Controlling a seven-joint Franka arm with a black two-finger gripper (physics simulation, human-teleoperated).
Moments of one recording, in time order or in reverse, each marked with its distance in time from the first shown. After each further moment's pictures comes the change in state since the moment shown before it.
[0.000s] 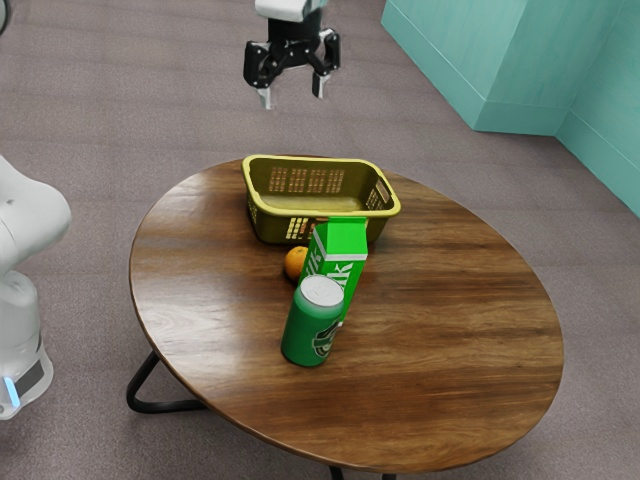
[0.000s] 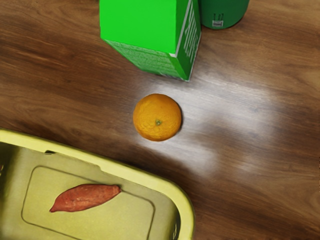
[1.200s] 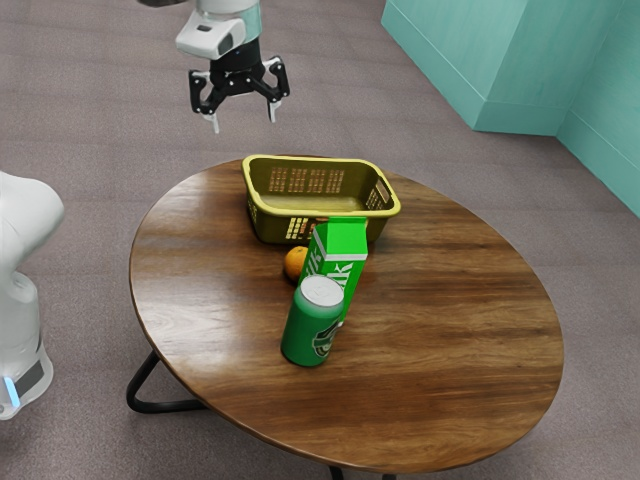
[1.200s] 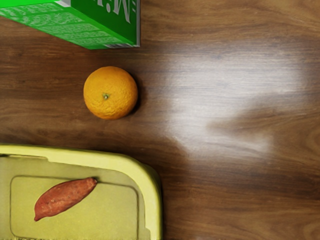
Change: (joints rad) arm 0.209 -0.270 -0.138 -0.405 0.069 0.178 0.190
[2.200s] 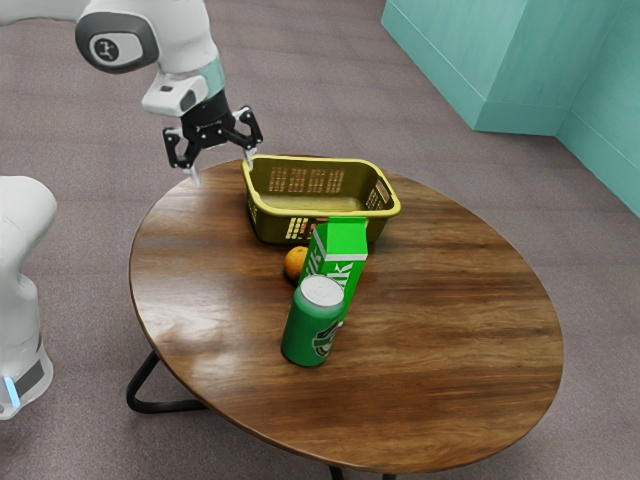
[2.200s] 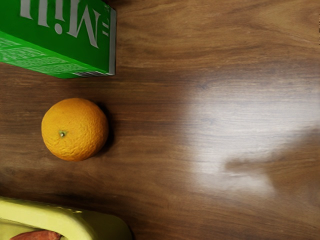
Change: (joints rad) arm 0.113 -0.213 -0.061 -0.376 -0.052 0.277 -0.005
